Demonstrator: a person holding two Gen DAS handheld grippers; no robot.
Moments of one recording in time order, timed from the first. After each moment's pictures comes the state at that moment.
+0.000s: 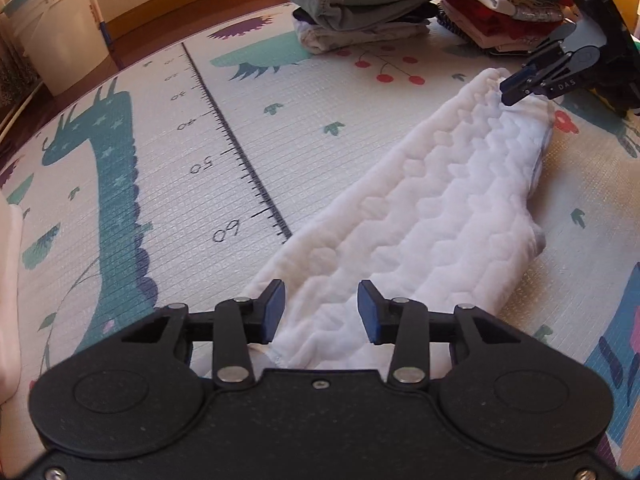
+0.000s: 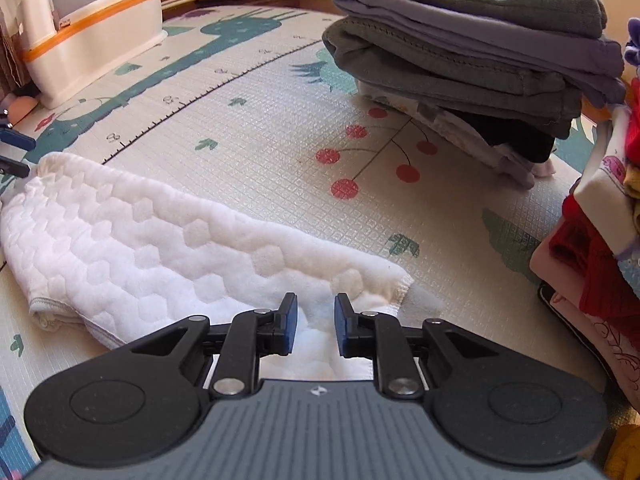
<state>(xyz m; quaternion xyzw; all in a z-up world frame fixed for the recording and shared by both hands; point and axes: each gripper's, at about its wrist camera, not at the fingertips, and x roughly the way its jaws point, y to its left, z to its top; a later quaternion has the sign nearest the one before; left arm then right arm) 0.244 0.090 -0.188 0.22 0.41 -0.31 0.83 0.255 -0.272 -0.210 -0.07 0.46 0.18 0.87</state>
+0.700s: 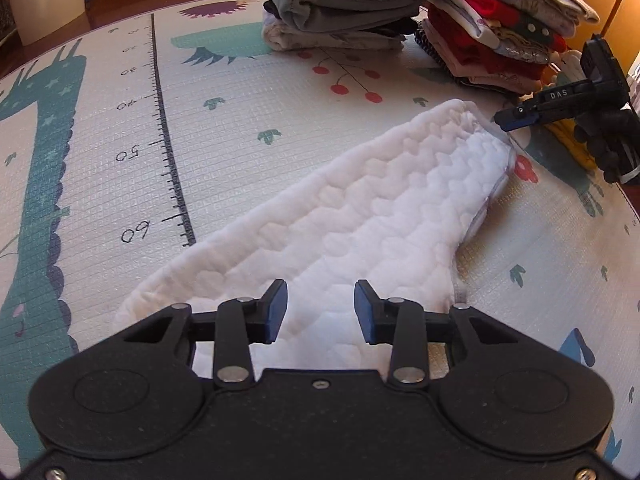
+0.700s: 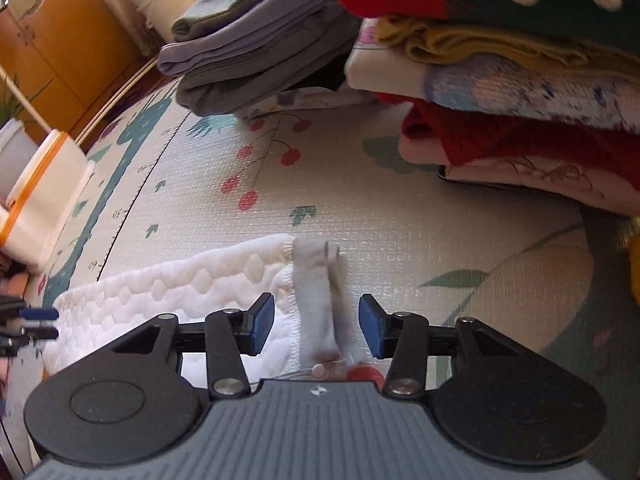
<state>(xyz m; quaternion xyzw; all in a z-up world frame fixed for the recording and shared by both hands) 0.242 0.054 -0.194 0.11 0.47 -0.34 0.80 0.233 -0.380 -0.216 0.23 0.46 0.06 0.86</state>
